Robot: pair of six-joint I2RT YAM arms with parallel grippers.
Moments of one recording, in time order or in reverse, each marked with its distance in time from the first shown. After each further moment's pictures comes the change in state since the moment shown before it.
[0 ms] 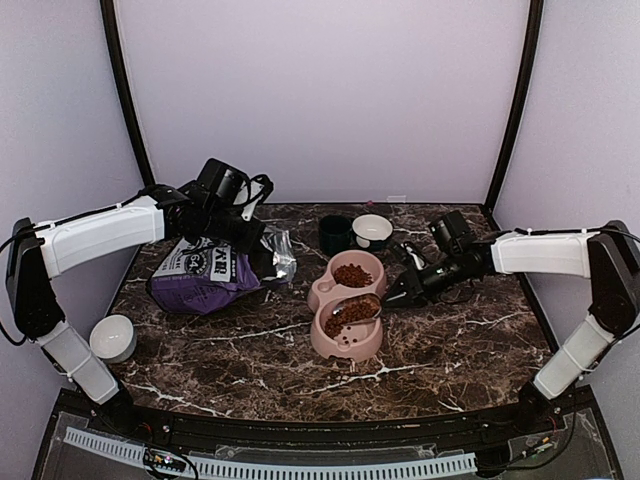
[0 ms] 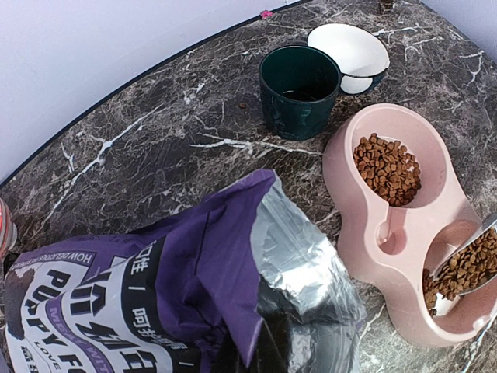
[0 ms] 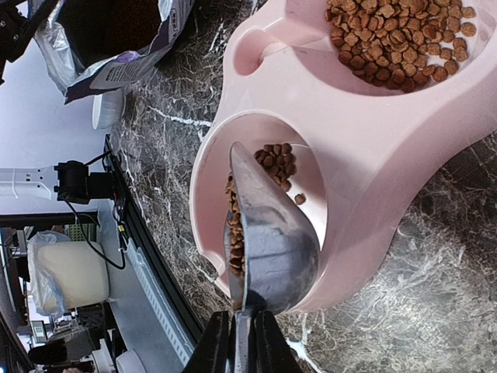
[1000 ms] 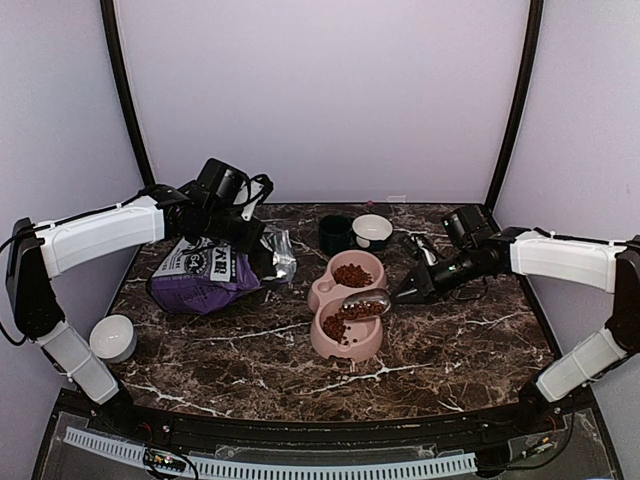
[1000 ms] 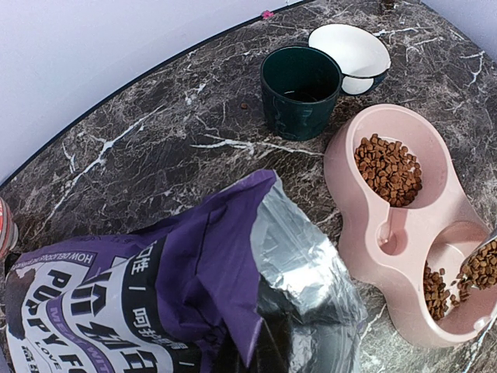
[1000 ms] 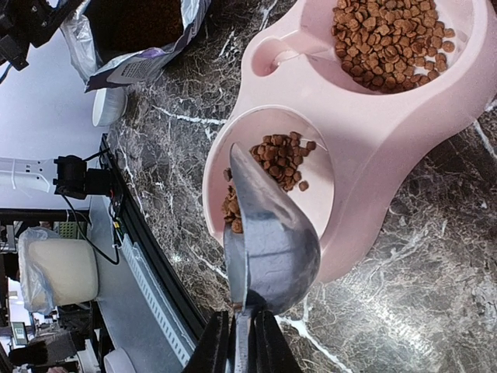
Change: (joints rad) left arm 0.000 0.000 0.000 0.002 -0.004 0.000; right arm -0.011 -0.138 -0.012 -0.097 0.048 -0.039
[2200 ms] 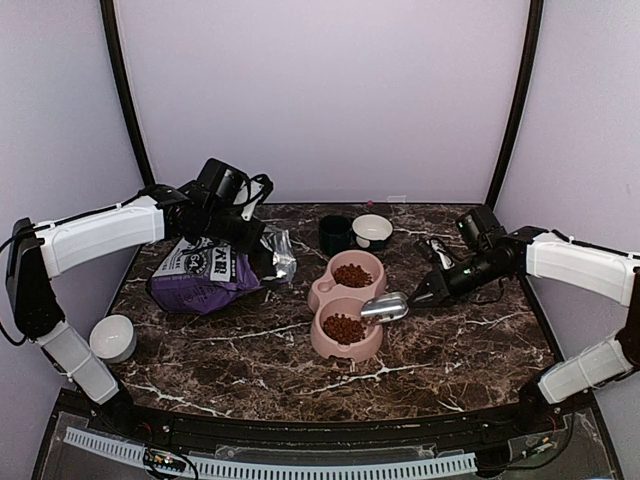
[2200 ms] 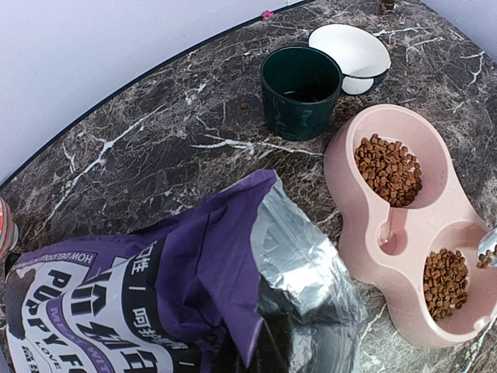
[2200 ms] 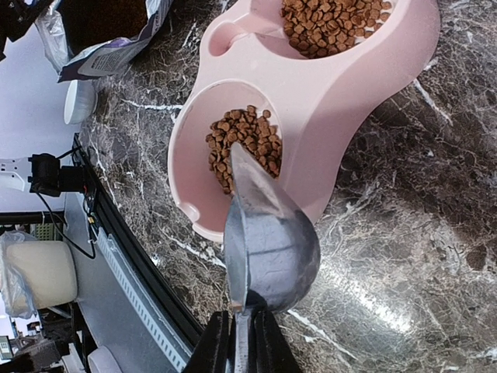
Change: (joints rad) left arm 0.000 0.000 0.000 0.000 0.000 0.000; right arm -0.046 -0.106 -0.022 -0.155 0.081 -0.071
